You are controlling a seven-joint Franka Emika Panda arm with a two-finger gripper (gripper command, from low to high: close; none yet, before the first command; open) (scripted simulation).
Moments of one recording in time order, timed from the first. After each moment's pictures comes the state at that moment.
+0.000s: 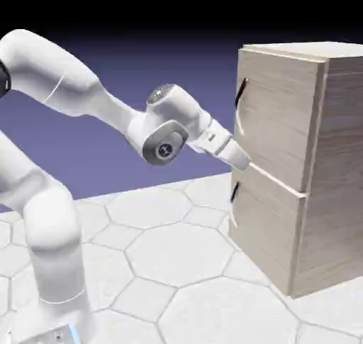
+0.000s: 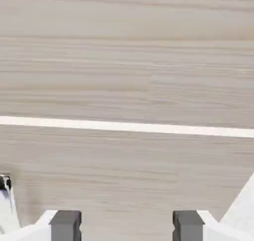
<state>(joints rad) -0.03 -0.59 0.05 -2.79 0.12 3.03 0.79</state>
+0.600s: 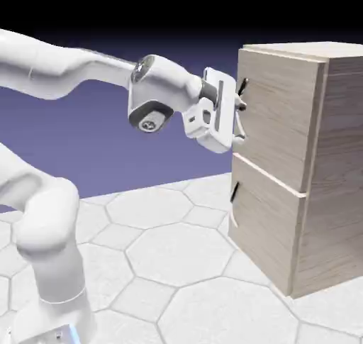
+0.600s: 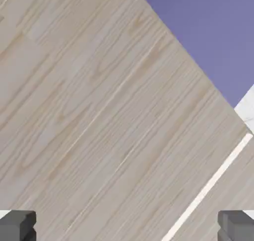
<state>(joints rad) -0.29 -0.74 0.37 -2.67 0.90 3.01 1.14</state>
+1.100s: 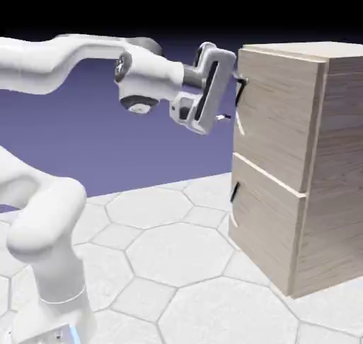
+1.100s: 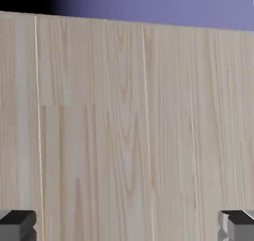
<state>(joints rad) -0.50 -0.87 0.63 -2.57 1.55 2.99 1.43</state>
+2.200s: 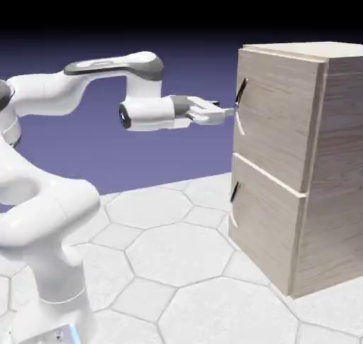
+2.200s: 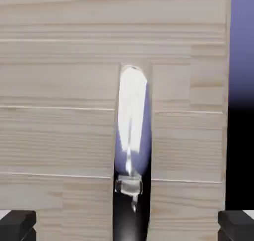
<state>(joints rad) -0.98 -1.11 1.19 -2.33 2.89 2.95 2.02</state>
